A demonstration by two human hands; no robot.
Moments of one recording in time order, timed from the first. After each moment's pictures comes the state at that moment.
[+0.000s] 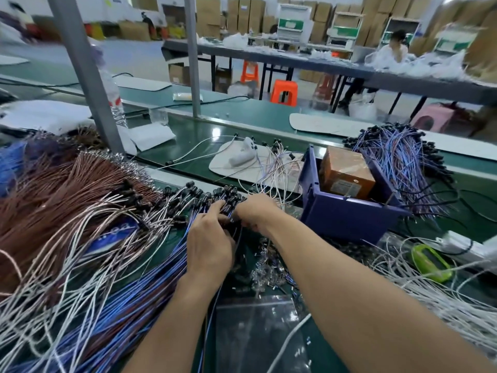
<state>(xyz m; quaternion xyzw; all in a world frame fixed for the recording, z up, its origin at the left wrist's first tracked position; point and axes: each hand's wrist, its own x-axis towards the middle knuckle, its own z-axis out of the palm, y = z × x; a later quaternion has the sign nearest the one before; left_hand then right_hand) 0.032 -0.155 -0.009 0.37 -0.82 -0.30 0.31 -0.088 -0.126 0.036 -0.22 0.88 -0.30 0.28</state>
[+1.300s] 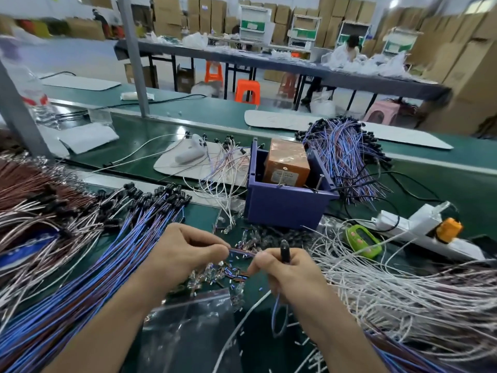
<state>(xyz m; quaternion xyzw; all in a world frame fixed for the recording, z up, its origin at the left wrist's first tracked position) 0.037 -0.101 0.023 0.17 -0.74 -0.64 0.12 -0.047 0.096 0.030 -0.21 0.73 -0.59 0.28</state>
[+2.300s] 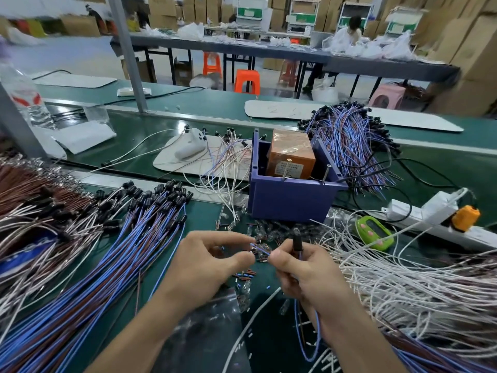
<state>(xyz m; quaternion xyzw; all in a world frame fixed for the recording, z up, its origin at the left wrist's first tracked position) 0.031 -0.073 0.015 0.17 -0.79 -0.57 0.14 -0.059 0.099 0.013 -0.15 0.63 -0.70 0.30</state>
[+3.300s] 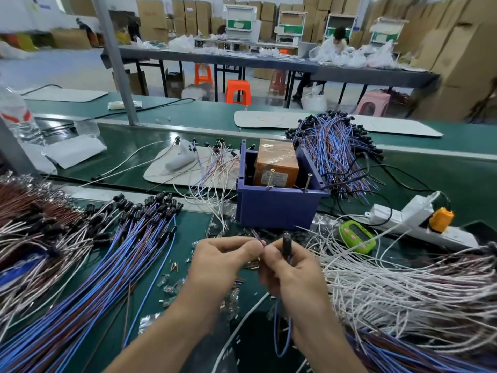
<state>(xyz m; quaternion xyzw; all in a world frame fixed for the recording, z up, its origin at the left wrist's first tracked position) 0.007 -0.028 0.033 0.20 -0.65 -0.71 0.17 -0.041 0.092 0.022 -0.12 0.63 -0.74 0.17</state>
